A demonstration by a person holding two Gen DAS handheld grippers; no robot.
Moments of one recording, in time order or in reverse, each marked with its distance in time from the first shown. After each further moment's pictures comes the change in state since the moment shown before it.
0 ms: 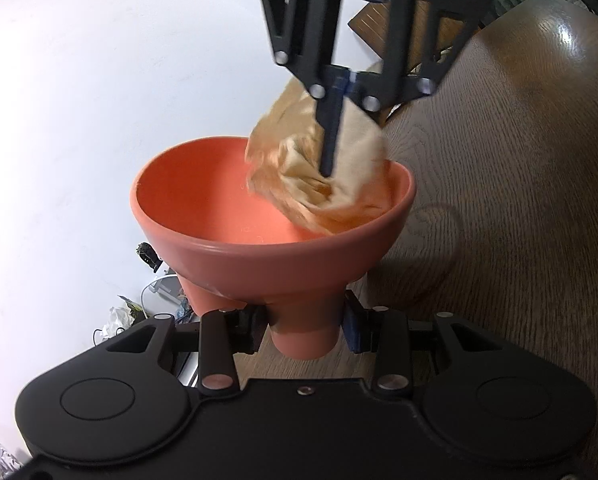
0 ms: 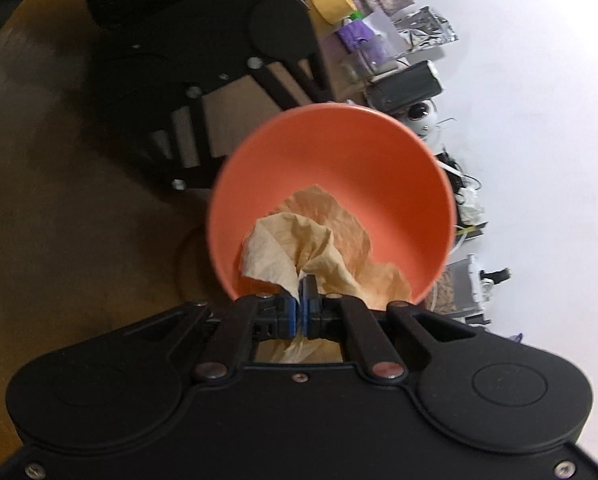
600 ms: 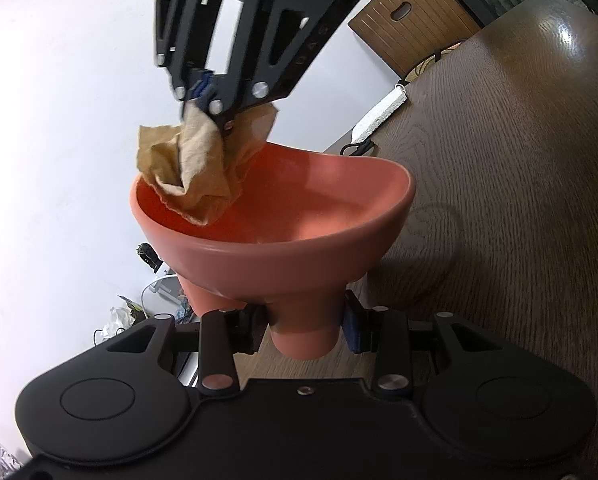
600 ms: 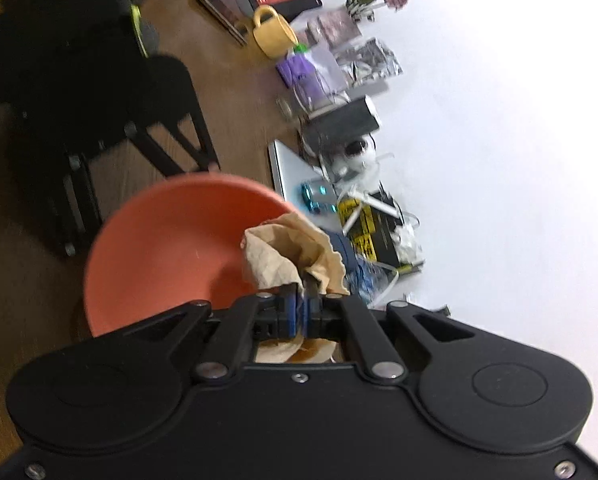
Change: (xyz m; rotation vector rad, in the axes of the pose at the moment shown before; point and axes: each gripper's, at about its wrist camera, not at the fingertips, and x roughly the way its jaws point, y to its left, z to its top) left arm -0.076 0.029 -0.013 0.004 -0.002 0.000; right arm 0.016 -0.071 0.024 0.001 -0.072 -0.172
